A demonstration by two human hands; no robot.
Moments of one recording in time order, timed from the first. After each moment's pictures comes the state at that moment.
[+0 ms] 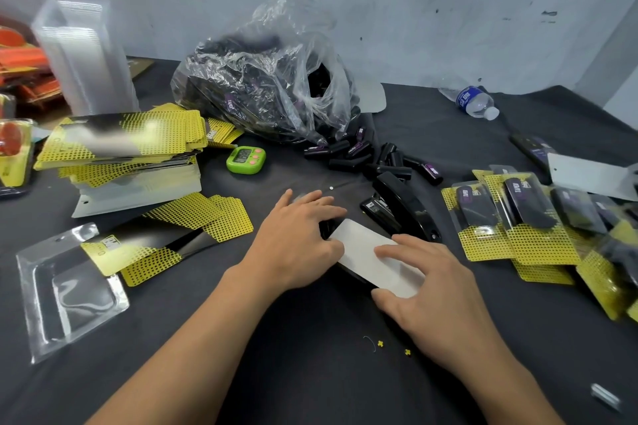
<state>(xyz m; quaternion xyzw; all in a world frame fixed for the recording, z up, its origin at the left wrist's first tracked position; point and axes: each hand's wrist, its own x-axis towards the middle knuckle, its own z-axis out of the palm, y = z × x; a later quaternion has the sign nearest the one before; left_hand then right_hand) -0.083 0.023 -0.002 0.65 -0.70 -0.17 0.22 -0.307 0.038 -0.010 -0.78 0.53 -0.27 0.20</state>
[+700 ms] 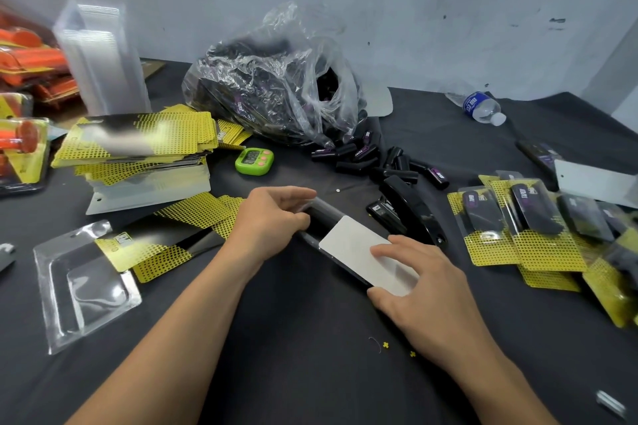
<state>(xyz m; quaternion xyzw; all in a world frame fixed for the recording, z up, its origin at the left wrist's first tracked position) -0.043 0.013 -0.013 0.64 -0.45 -0.37 0.50 -0.296 0.037 -0.011 -0.78 0.51 -0.28 0.22</state>
